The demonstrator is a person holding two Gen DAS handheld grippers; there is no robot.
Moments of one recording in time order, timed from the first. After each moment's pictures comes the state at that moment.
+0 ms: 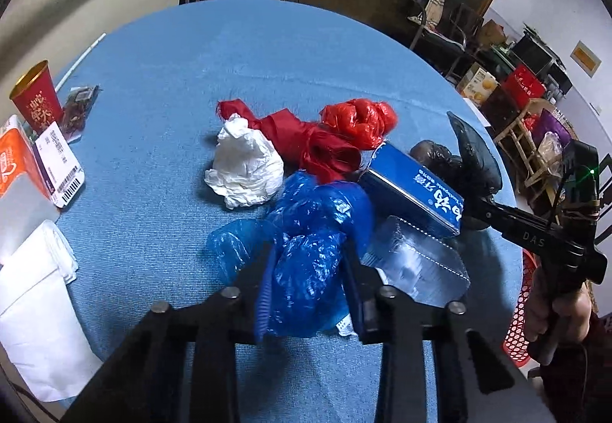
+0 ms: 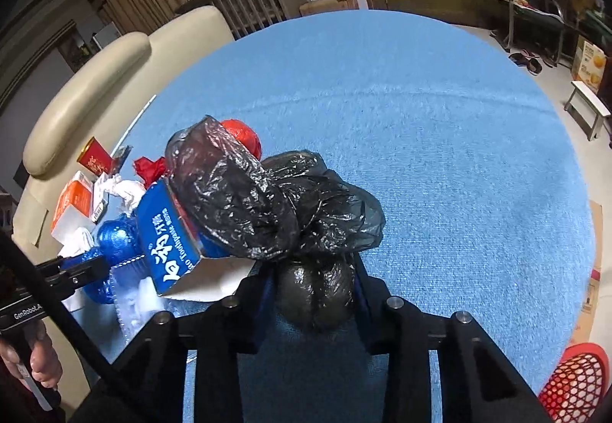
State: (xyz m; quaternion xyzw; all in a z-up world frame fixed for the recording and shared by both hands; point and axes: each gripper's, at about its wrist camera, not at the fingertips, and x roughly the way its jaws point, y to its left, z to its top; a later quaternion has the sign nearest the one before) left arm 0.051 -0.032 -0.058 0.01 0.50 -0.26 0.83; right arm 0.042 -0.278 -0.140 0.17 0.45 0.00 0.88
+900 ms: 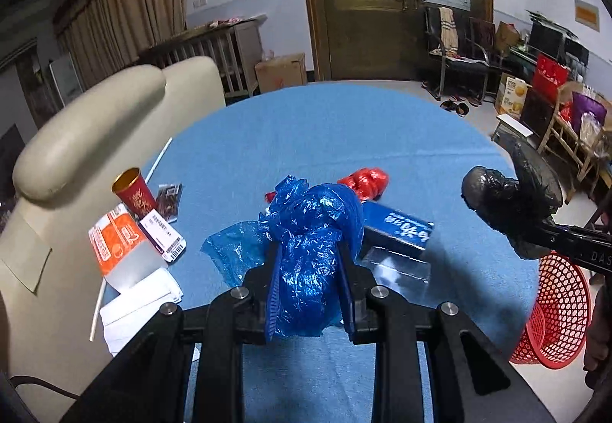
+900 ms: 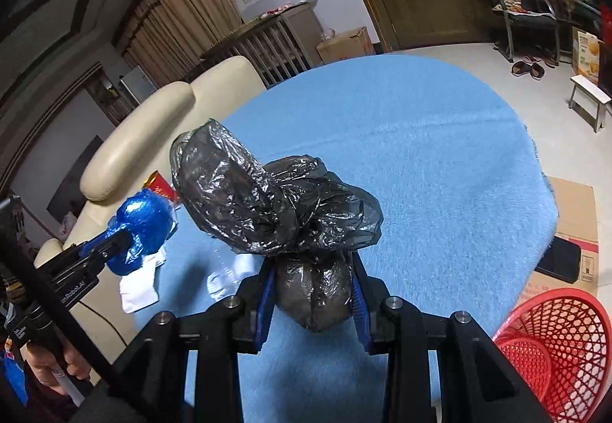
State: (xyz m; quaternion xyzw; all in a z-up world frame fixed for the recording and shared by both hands) left arm -0.037 -0.047 0.039 0.13 0.36 -0.16 0.91; right arm -0.068 -0.293 -0.067 0.23 0.37 0.04 0.90
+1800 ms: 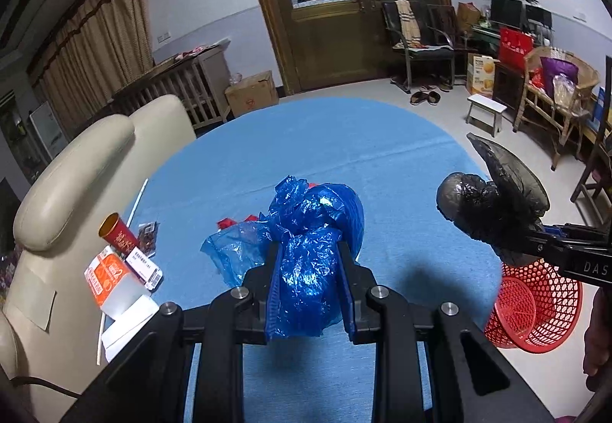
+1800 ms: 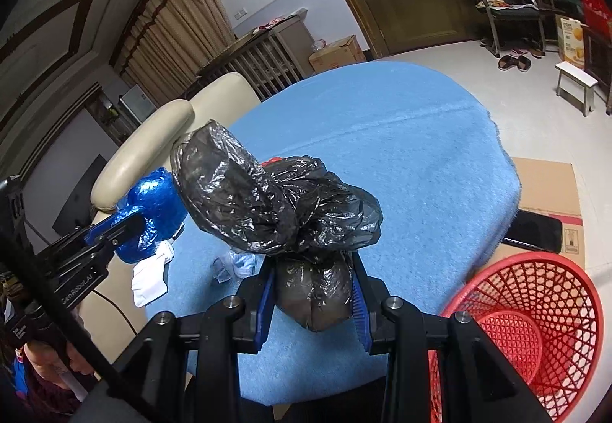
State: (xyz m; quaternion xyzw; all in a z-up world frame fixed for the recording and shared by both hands) left arm -0.082 -0.112 0.052 0.20 0.32 -0.21 0.90; right arm -0.127 -0.312 -0.065 0.26 0.35 0.02 0.90
